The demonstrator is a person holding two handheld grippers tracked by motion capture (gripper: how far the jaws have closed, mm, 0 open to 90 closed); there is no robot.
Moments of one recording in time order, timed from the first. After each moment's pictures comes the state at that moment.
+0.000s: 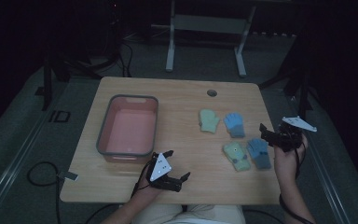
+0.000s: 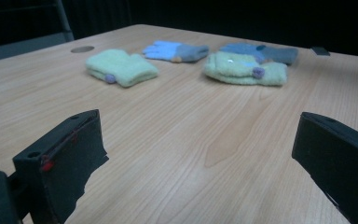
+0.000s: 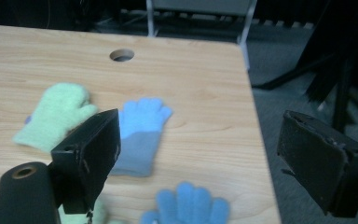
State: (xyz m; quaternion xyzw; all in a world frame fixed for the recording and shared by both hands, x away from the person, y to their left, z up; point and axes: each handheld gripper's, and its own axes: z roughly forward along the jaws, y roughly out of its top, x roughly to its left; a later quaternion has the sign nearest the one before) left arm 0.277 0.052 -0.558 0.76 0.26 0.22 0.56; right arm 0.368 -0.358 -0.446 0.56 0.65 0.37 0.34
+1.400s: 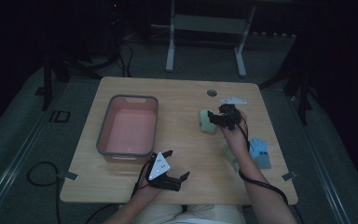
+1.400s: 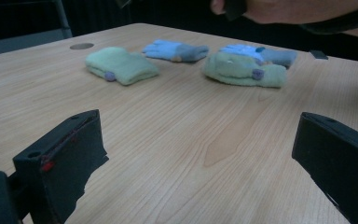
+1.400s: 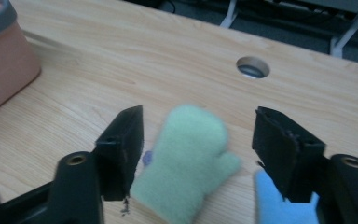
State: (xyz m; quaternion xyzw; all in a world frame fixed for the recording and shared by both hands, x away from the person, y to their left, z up) left arm 0.278 0.054 -0.558 0.75 0.27 0.21 0.56; right arm 0.463 -0.205 -0.476 0.47 0.76 0.38 0.26
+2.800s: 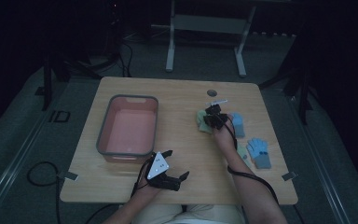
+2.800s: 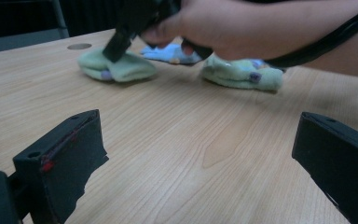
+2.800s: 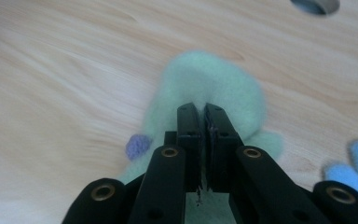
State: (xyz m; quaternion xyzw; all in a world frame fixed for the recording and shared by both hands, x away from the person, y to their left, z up) left arm 0.279 0.057 -0.558 0.75 0.27 0.20 0.57; right arm 0.495 -0.175 -0.520 0.48 0.80 0.29 0.21
